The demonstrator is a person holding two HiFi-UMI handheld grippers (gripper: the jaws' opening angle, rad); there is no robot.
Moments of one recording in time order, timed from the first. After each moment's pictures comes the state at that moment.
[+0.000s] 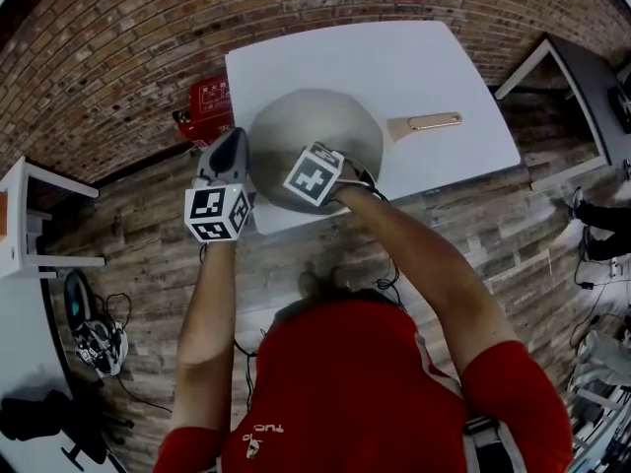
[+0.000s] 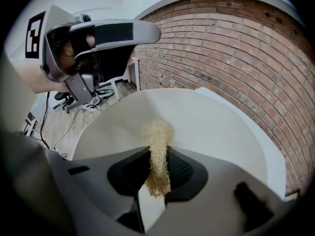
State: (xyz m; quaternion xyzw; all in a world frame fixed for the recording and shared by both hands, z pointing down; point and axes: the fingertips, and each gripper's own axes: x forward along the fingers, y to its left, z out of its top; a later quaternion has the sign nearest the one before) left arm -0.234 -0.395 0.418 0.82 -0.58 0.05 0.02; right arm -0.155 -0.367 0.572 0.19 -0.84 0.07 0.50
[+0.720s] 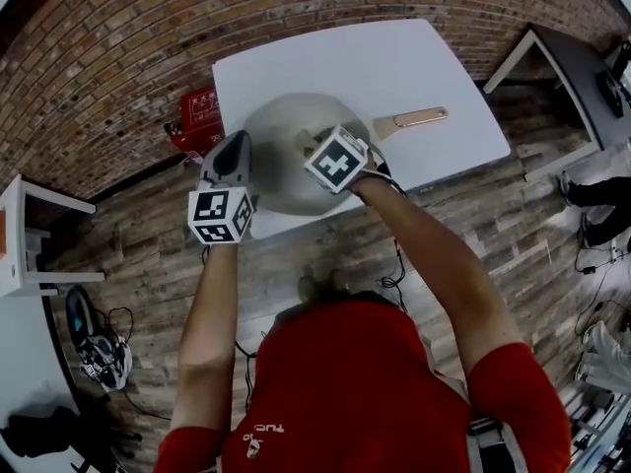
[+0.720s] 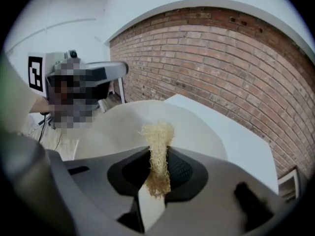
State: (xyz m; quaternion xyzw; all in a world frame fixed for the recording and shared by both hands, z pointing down) left arm -0.203 -0.395 0.413 0.83 -0.55 0.05 0.02; right arm -0.096 -0.400 0.523 0.29 -0.85 0.09 0.44
